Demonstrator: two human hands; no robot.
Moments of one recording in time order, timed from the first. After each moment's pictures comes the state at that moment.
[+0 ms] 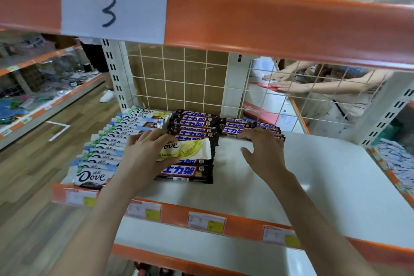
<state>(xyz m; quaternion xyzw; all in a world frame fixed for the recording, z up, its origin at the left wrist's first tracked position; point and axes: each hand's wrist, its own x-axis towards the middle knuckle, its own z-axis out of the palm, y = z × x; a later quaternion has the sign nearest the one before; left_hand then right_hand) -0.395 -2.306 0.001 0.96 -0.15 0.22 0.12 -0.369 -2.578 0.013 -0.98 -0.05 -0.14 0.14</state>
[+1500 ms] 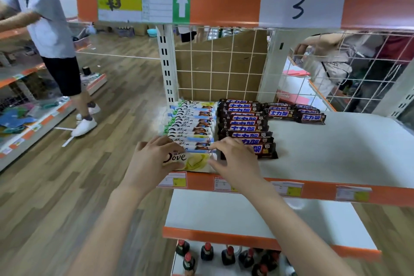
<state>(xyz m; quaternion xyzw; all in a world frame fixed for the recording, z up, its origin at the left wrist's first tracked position) -0.439 -2.143 -0.013 0.95 -0.18 0.16 0.19 -0.447 -2.358 -0.008 -0.97 -0.12 -0.08 0.20</state>
